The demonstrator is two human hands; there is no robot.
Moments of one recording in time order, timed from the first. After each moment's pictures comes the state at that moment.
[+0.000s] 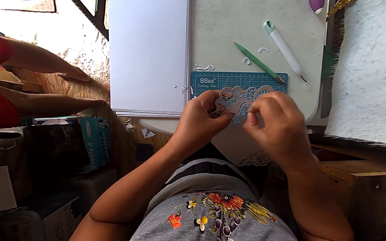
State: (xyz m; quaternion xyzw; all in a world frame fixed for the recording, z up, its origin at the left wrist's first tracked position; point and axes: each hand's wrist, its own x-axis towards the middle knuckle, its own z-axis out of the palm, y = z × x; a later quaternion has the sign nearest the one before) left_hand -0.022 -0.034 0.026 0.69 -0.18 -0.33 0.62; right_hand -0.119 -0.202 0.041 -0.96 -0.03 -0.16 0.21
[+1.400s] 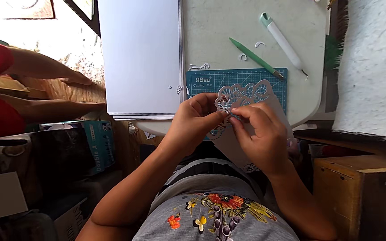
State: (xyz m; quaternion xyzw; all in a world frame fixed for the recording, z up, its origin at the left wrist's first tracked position) left_hand -0.023 -0.030 0.026 0.62 -0.09 -0.39 0.67; right_hand -0.126 -0.177 0.011 -0.91 0.03 -0.24 0.33
